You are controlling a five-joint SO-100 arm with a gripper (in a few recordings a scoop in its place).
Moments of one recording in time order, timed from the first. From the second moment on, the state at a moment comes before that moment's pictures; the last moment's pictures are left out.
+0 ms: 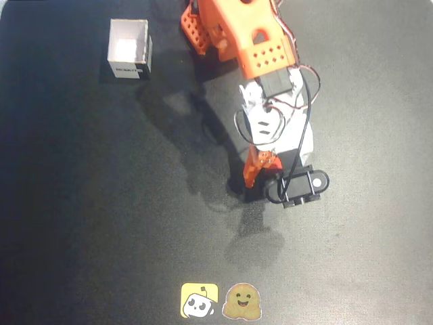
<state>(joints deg) -21.7 101.6 126.0 41.3 101.5</state>
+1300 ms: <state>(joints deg) -25.5 103.5 140.0 28.5 103.2</state>
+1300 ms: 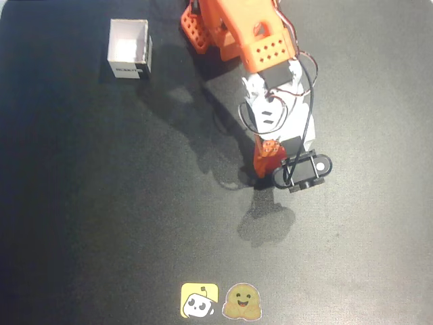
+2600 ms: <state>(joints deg) 28.7 131.7 129.9 68.3 103.3</state>
